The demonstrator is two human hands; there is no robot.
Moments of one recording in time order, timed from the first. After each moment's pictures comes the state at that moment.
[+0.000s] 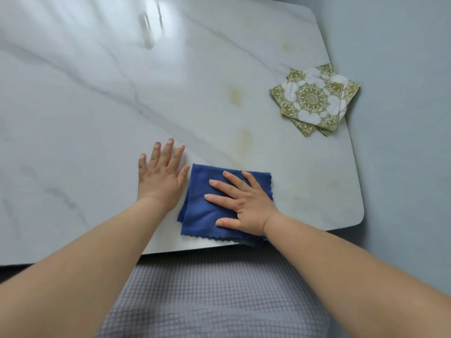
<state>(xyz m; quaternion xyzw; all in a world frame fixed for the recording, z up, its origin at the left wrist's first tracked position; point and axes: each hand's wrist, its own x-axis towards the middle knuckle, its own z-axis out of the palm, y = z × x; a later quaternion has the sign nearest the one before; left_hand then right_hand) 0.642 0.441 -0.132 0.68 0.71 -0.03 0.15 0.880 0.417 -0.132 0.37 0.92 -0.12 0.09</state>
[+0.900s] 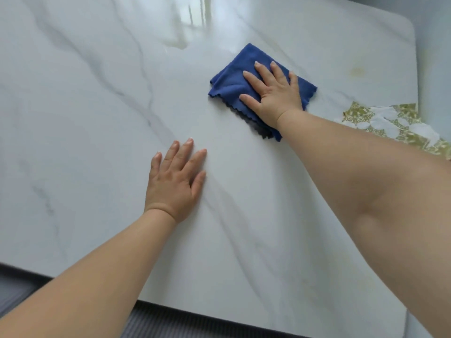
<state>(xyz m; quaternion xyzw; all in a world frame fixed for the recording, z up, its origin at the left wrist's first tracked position) 0.683 0.505 -0.146 0.62 0.77 0.01 0.12 0.850 0.753 -0.137 0.49 0.86 -0.07 0.10</state>
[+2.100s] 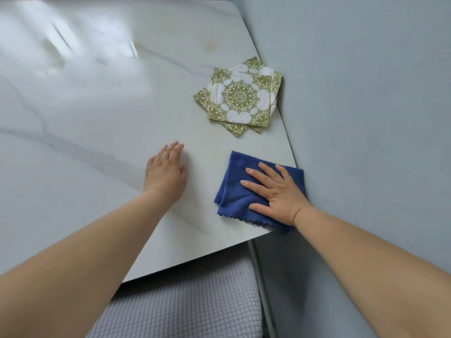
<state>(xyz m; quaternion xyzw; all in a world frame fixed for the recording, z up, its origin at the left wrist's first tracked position) 0.814 0.506 -0.119 0.71 0.66 0.05 0.23 1.102 0.430 -0.121 0.53 0.83 -0.14 0.13</state>
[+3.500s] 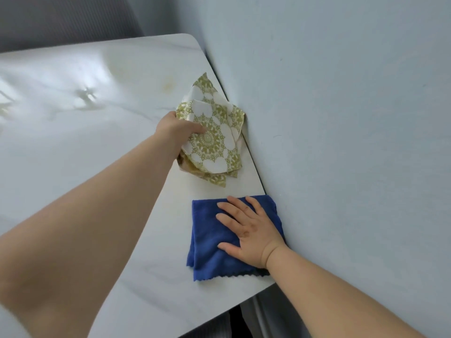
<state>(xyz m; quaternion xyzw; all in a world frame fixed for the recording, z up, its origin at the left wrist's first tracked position) 0.958 0.697 -0.047 0.40 0.67 0.23 0.59 1.115 0.469 -0.144 0.55 0.83 -0.09 0.02</state>
